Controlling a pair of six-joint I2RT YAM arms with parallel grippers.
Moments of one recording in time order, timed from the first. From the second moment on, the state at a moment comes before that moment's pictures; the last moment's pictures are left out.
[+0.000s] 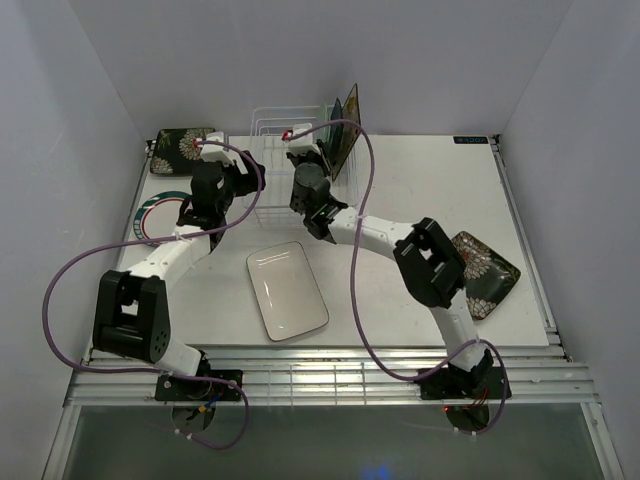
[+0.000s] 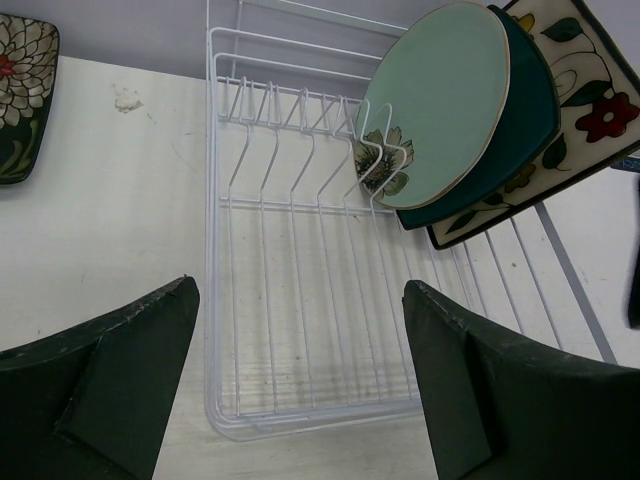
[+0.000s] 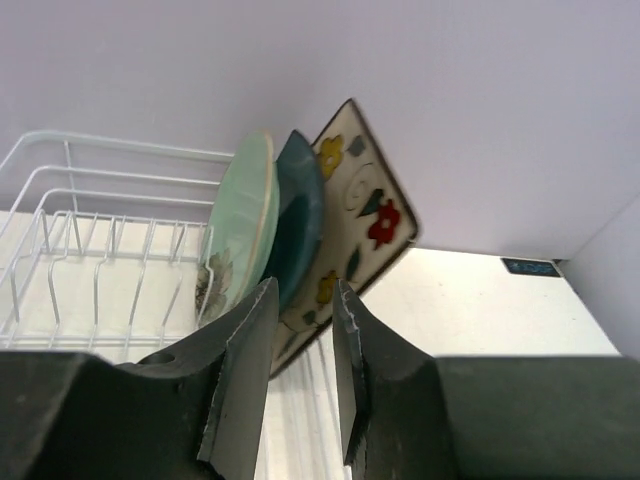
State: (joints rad) left arm -0.21 1.49 0.95 0.37 -0.03 -0.31; right arm 0.87 2.21 1.73 0.69 0.97 -0.45
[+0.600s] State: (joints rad) left arm -0.21 1.48 0.93 0.40 0.08 -0.31; right arm 0.91 1.44 0.86 0.48 0.99 -0.02
